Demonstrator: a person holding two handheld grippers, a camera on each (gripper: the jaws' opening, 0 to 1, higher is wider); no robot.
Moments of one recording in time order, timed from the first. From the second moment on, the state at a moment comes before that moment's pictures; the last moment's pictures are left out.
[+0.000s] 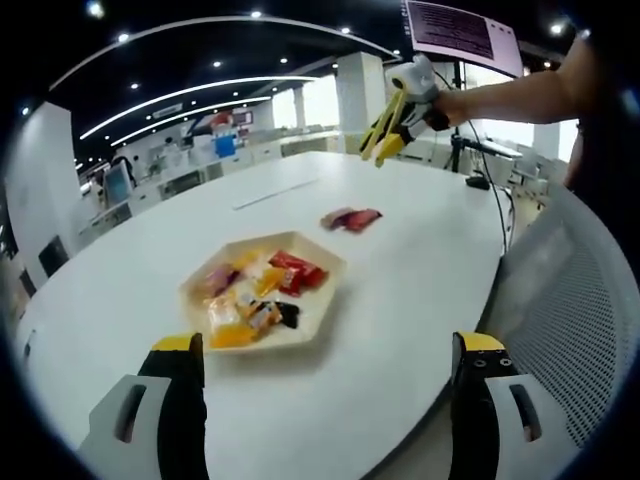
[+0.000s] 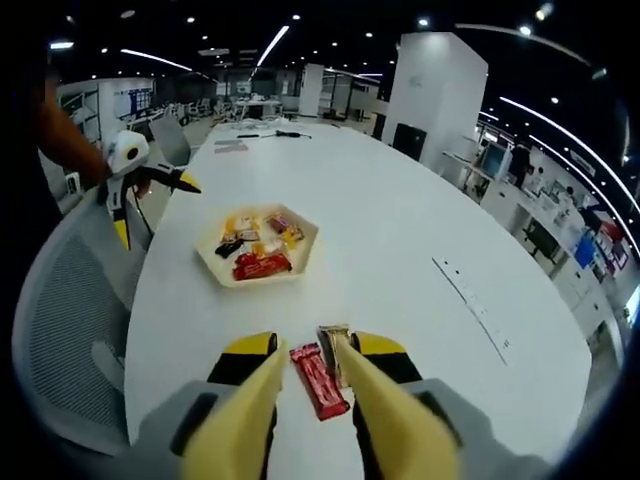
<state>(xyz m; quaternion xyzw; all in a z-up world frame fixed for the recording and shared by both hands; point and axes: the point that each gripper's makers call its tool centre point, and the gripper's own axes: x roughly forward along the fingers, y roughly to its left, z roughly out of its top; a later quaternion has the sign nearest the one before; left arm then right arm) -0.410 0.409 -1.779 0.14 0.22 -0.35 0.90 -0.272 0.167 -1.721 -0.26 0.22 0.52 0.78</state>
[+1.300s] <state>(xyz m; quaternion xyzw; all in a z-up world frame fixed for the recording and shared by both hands) -0.409 0.413 -1.785 0.13 0.24 -0.35 0.90 -0.255 0.165 -1.818 -0.26 0.29 0.54 0.75</state>
